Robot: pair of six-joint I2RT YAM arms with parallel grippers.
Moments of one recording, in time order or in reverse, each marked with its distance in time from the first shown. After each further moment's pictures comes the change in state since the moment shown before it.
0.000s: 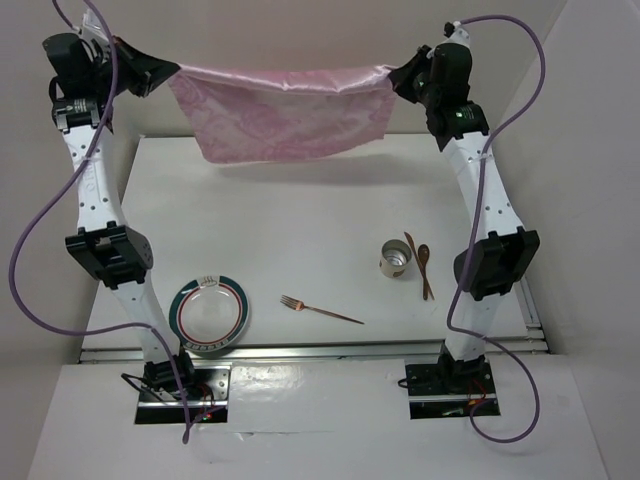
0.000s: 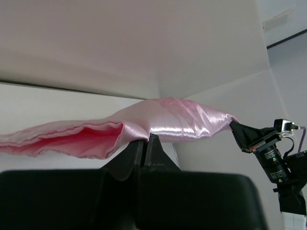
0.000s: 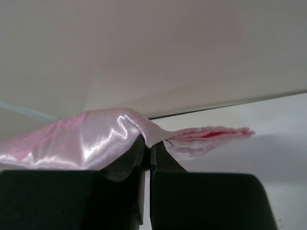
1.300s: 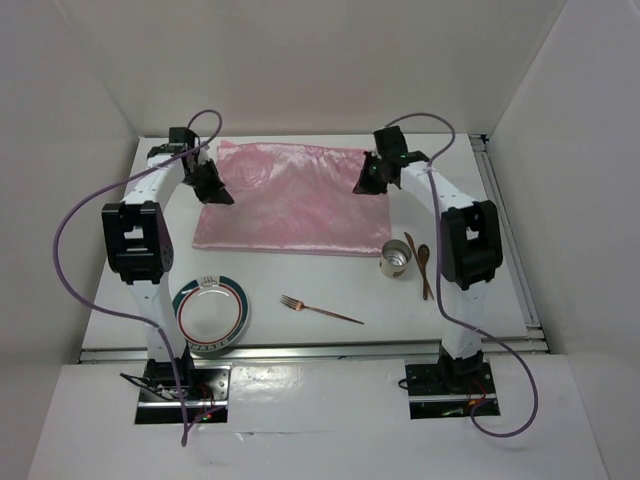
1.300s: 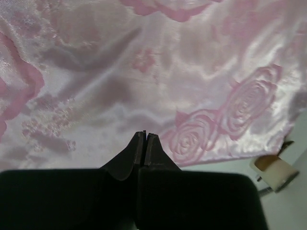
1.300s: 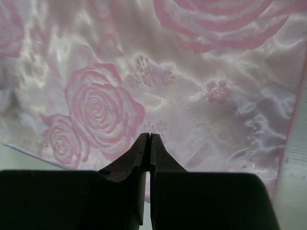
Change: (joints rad) left arm -0.204 -0.029 -0.733 -0.289 -0.398 0.390; right arm 0.089 0.080 -0.520 -0.093 -0.144 -0.041
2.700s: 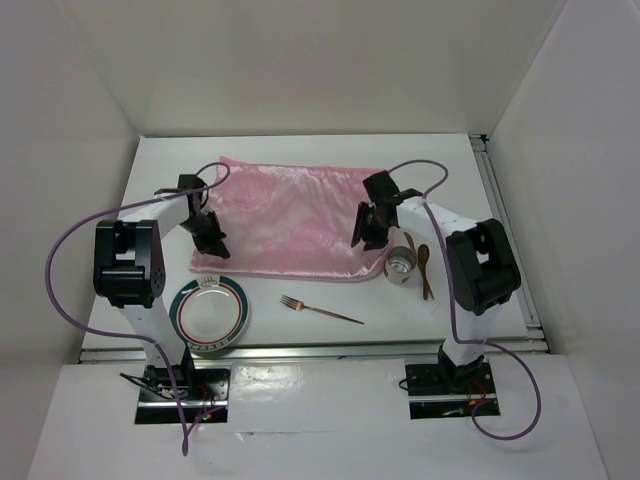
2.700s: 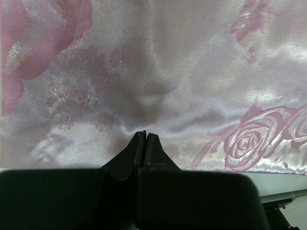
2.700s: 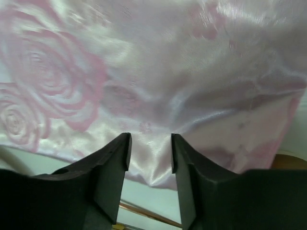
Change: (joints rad) left arm -0.041 -0.210 -0.562 0.089 -0.162 -0.013; right arm 0.126 -0.177 -0.460 -0.045 0.052 0.099
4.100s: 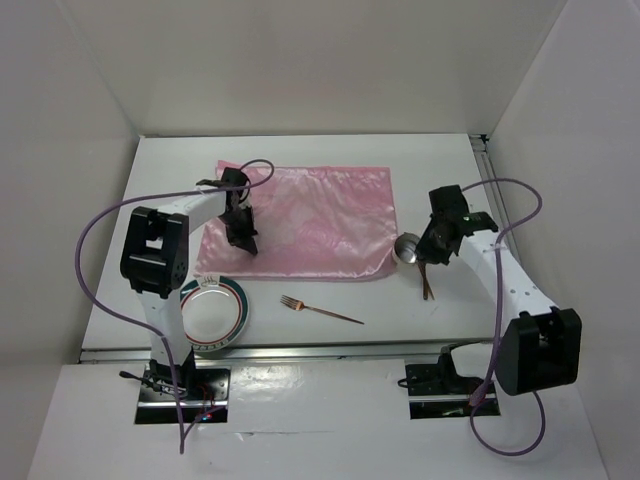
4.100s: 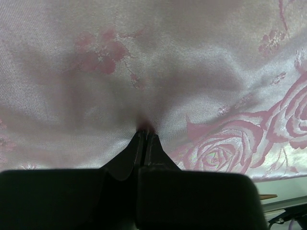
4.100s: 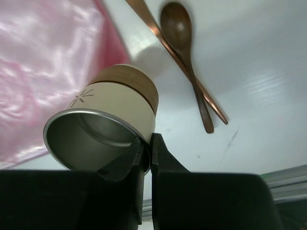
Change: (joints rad) left arm -0.220 0.137 0.175 -0.021 -0.064 0.014; right arm -0.252 -0.541 -0.254 -0.295 0.208 0.062
